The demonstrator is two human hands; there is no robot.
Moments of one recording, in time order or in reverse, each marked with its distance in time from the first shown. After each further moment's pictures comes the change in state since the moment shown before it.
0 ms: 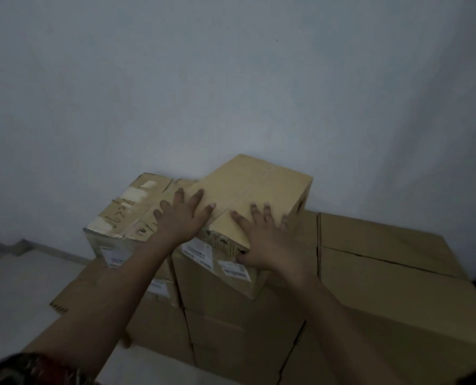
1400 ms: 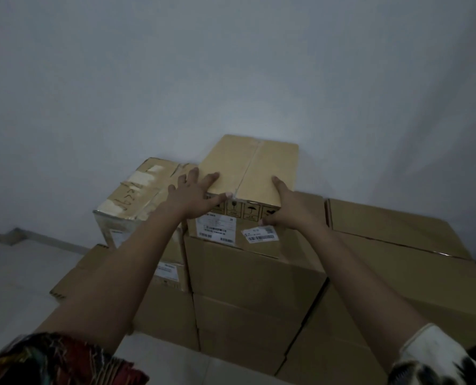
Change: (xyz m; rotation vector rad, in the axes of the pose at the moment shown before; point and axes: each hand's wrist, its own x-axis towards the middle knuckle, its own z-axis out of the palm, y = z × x) left_hand 0.011 -0.032 -0.010 0.016 -0.113 0.221; right_hand 0.031 0.011 0.006 0.542 0.100 0.284
